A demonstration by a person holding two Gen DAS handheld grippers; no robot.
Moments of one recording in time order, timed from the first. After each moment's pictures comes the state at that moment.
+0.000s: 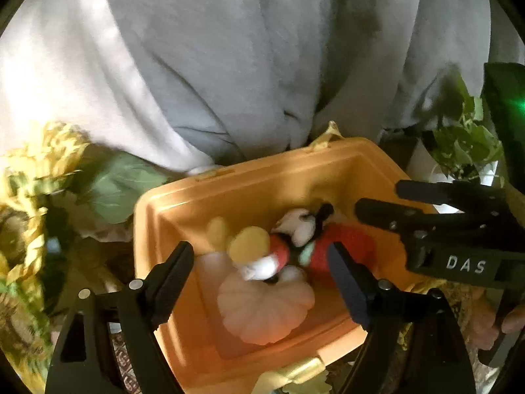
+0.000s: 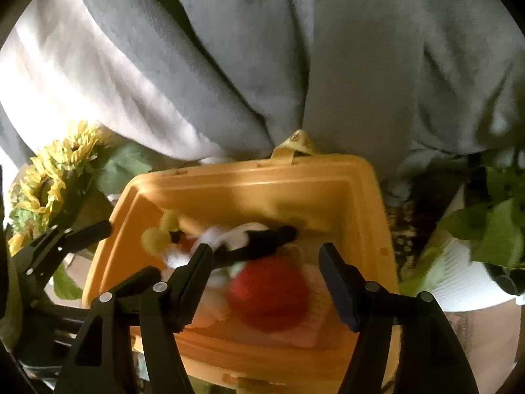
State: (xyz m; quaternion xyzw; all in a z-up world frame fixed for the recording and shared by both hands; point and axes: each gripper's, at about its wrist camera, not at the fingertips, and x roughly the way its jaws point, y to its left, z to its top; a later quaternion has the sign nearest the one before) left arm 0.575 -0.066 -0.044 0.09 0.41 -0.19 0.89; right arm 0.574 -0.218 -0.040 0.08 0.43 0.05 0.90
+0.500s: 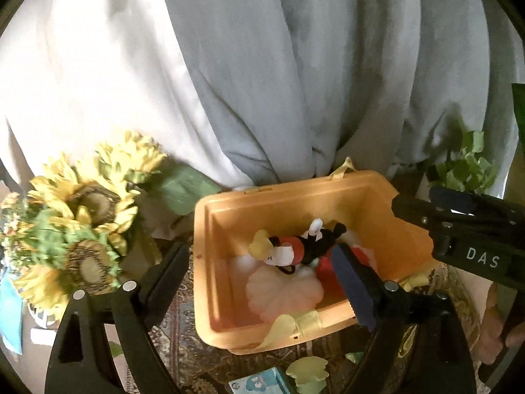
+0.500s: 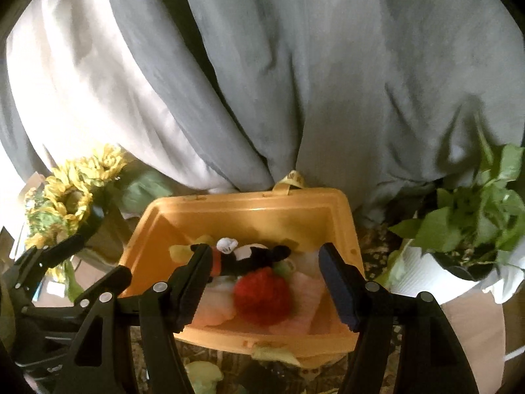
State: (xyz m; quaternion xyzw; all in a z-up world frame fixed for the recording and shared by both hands) left arm 0.512 -0.042 0.002 0.06 0.34 -0.11 0.93; right arm 0.524 -0.206 0.007 0.06 0.35 0.02 0.93
